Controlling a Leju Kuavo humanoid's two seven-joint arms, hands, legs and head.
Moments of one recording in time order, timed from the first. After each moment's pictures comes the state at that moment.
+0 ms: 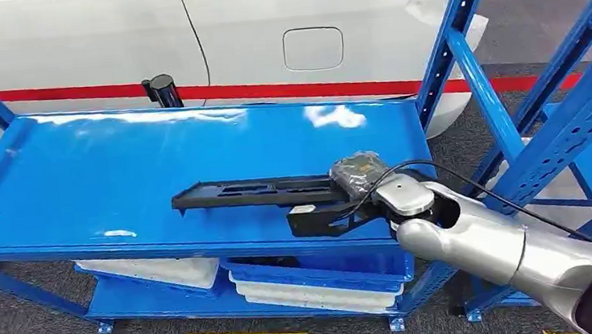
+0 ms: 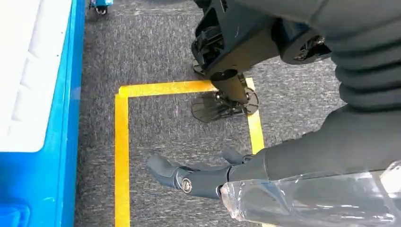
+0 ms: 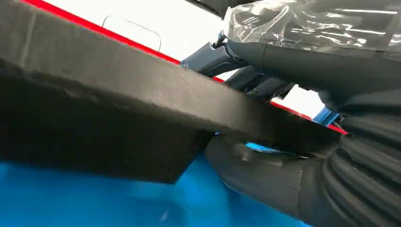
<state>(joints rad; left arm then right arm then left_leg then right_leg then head) -0.11 0.00 -0.74 -0.25 0.77 0.27 -0.37 -0.93 -0.42 1.11 -1.26 0.47 0.51 0.61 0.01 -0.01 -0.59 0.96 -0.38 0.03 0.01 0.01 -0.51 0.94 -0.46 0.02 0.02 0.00</state>
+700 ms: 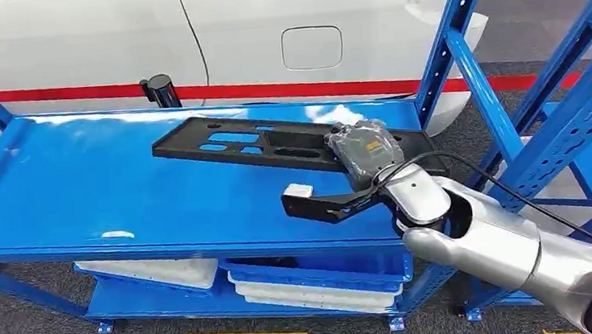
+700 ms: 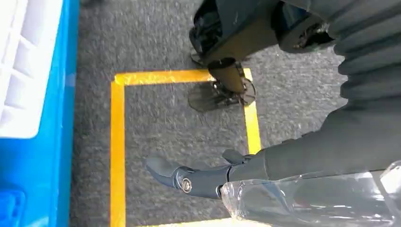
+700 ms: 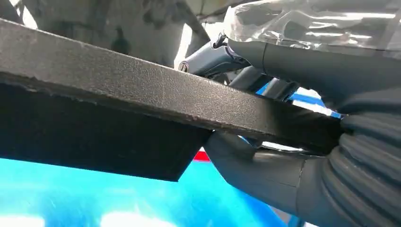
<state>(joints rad) -0.11 0.00 -0.75 -0.25 0.79 0.33 -0.36 -0.91 -0.43 1.03 -1.40 0.75 0.34 0.61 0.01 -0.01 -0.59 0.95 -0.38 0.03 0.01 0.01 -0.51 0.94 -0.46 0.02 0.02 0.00</state>
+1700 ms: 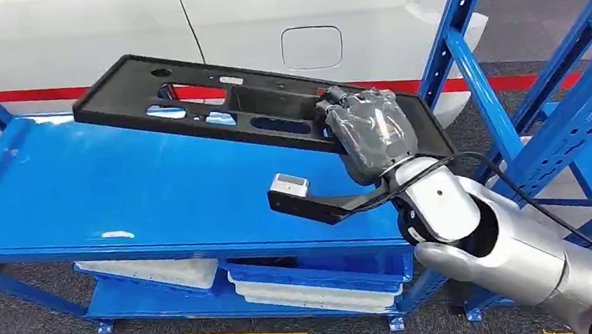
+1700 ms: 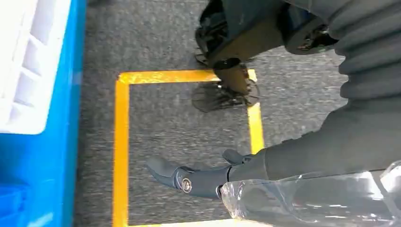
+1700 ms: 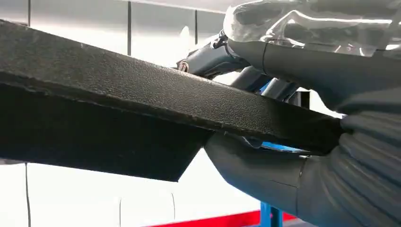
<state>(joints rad) -0.12 0.00 -0.75 -0.25 0.80 0.35 -0.36 -0.87 -0.41 0.90 -1.64 0.92 0.33 0.61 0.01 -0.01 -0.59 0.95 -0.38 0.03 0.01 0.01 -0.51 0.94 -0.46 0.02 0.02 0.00</state>
